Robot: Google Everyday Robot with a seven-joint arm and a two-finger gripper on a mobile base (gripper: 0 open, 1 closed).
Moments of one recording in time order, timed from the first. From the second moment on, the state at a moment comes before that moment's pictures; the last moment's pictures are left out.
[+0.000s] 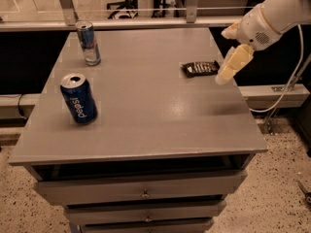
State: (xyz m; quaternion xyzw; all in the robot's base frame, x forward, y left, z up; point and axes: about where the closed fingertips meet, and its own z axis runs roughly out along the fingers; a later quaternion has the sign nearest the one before) arm 0.626 -0.201 0.920 -0.58 0.75 0.10 0.30
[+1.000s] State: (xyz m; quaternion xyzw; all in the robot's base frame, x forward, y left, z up) arm 0.697 -0.186 0.870 -0.55 0.76 0.16 0.31
